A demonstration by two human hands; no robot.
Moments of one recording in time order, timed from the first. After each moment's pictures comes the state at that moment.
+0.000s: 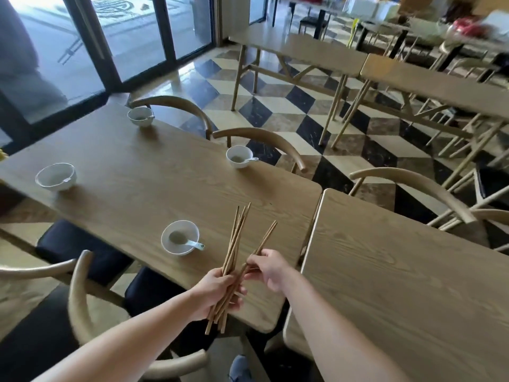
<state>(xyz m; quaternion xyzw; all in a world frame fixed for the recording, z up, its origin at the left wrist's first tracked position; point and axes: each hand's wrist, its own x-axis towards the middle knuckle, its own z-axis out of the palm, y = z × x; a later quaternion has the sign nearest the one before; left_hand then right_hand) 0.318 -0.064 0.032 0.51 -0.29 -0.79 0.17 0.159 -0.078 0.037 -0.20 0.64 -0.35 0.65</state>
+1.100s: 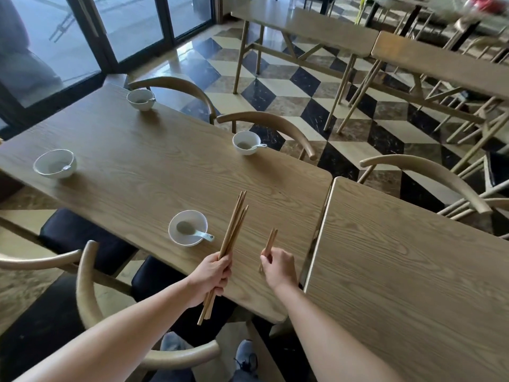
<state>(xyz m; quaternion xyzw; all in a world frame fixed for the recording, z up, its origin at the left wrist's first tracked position) 0.349 -0.093 0.010 0.56 -0.38 -0.72 0.15 0.171 -0.068 -0.021 -0.51 0.80 -0.19 0.25</state>
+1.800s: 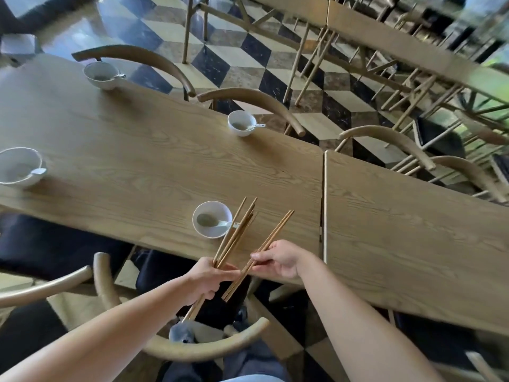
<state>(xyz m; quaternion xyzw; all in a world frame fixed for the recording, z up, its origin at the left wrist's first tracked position) 0.496 -0.141 -0.009 0.51 -0.46 -0.72 -0.04 0.287 -0.093 0.023 -0.05 0.65 -0.28 0.70</state>
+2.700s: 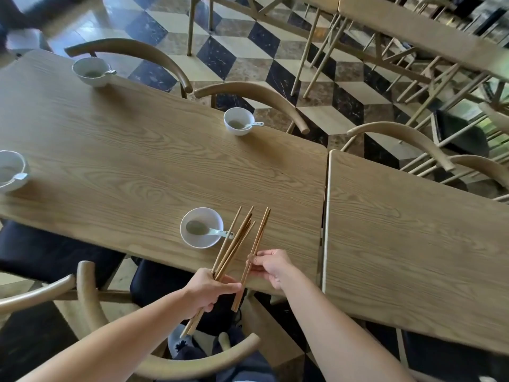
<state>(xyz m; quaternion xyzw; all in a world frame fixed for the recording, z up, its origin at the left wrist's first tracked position) 0.457 -0.139 -0.022 0.55 -0.44 -0.71 -0.06 0.272 -0.108 -0.022 0.00 0.73 -0.36 0.58</state>
